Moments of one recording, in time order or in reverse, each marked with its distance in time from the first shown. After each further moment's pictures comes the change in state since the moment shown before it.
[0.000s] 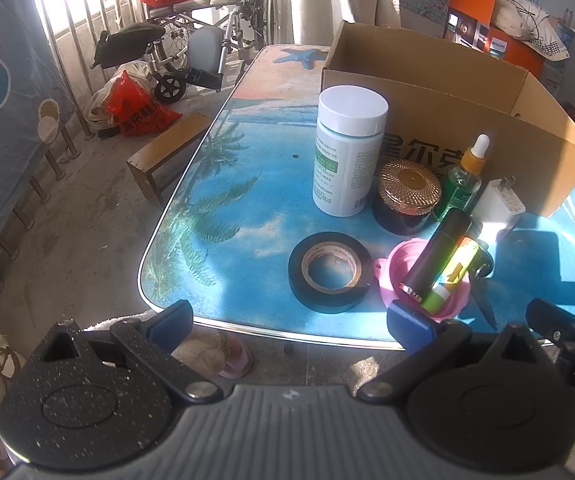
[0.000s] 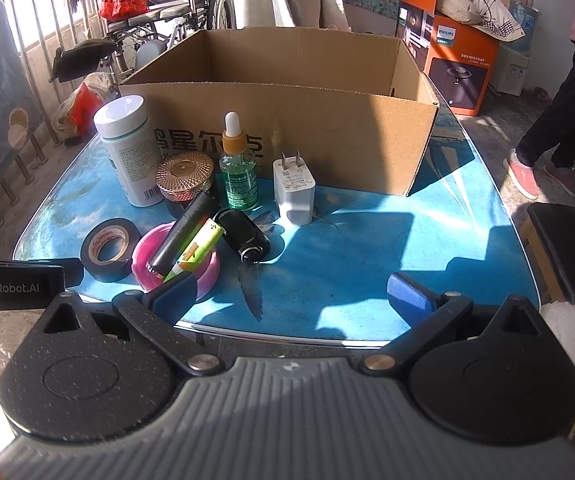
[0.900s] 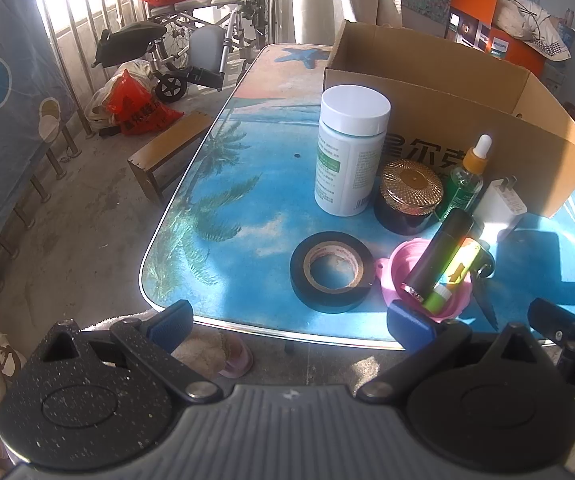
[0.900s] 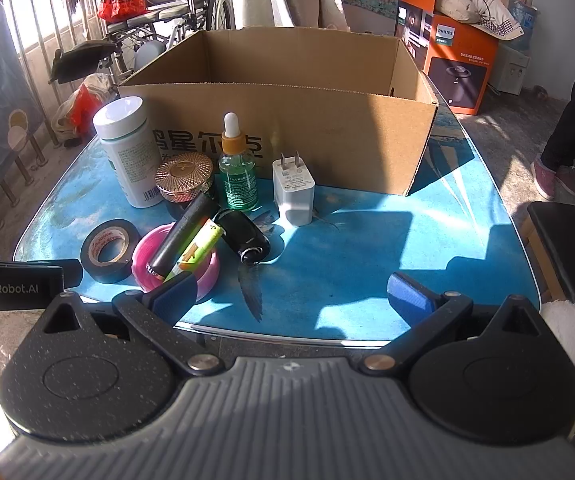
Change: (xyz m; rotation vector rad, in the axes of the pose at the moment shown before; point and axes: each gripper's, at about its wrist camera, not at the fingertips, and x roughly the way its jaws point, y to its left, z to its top) left arm 0.002 -0.001 -0.001 -0.001 0.002 0.001; right arm 0.001 0.000 0.001 0.004 0.002 0.000
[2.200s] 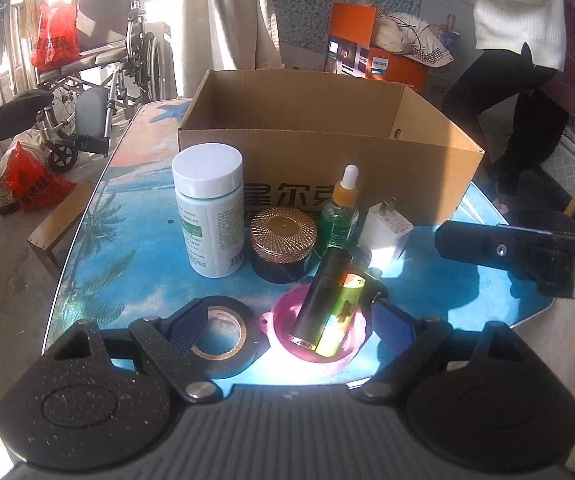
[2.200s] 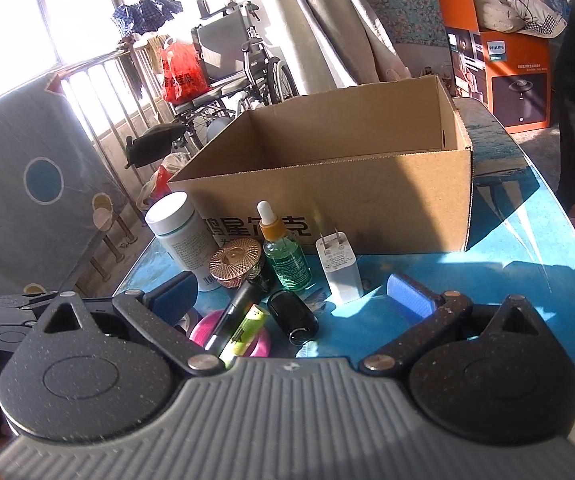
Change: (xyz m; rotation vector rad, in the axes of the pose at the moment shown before) left arm 0.001 -0.034 0.011 0.215 -0.150 -0.304; right arm 0.008 -0.053 0.019 0.141 -0.196 0.364
